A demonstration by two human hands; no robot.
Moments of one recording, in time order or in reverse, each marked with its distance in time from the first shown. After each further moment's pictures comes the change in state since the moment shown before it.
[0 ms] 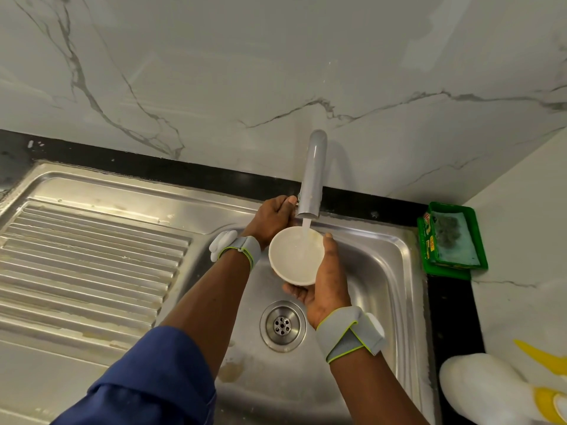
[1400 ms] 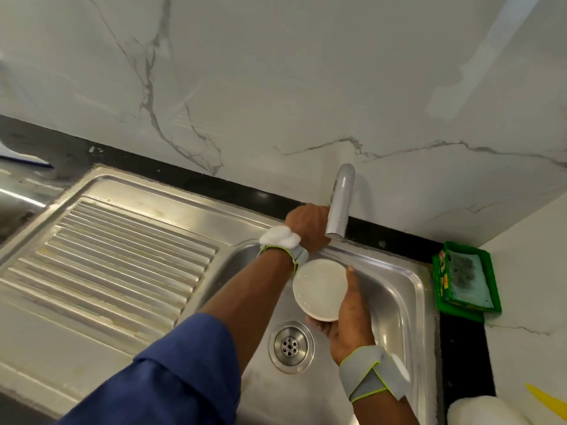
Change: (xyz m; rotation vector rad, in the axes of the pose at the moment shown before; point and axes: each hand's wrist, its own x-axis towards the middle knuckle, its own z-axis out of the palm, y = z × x) left_hand -0.013 0.060 -0.006 0.782 0.106 0.158; right_hand -0.016 0.007 -0.021 -0.051 -0.020 -0.110
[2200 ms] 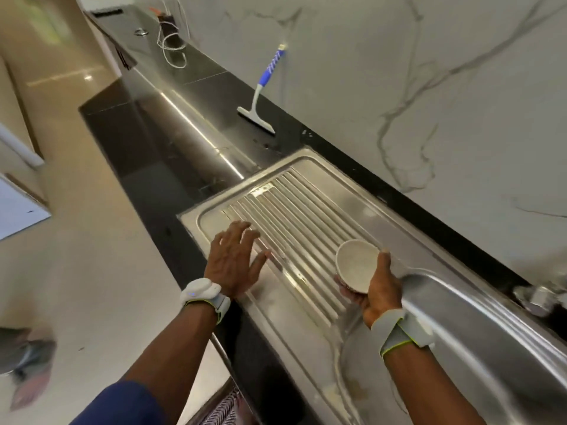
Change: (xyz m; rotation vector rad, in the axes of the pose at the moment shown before) left_hand -0.323 -0.382 -0.036 0.160 0.547 -0.474; right_hand -0.036 0.130 0.222 -0.302 -0.317 0.030
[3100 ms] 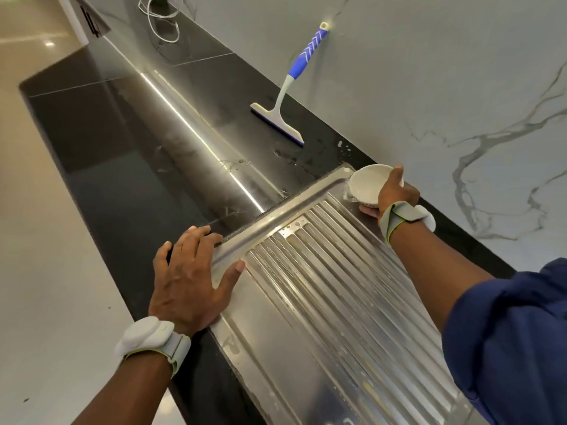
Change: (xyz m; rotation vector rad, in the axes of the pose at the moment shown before) left_hand 0.081 -0.160 0.017 -0.036 0.056 -0.193; right_hand 0.195 -0.100 0.262 -0.237 0.244 -0.339
